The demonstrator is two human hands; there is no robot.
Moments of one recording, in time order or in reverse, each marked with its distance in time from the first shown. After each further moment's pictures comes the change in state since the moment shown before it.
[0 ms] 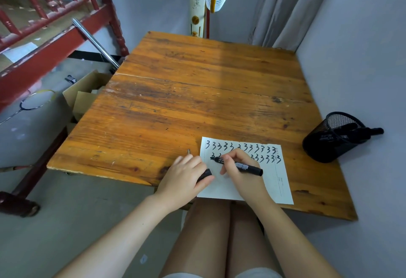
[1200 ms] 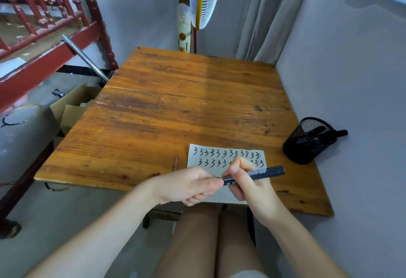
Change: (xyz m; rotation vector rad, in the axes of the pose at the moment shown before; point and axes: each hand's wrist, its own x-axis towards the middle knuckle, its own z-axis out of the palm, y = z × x) left_hand 0.024 0.044 -0.070 -0.974 -0.655 -0.174; right_hand -0.043 -0.051 -0.048 0.358 -0.249 -0.095
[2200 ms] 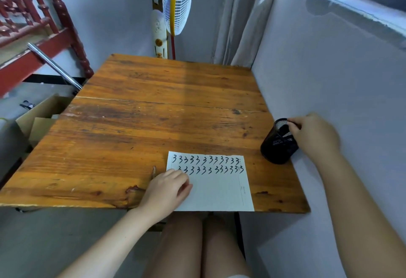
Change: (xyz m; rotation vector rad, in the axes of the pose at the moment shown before) left_hand 0.042 -0.067 0.015 0.929 0.684 0.310; right_hand 0.048 -0.027 -0.184 -1.416 0.606 0.290
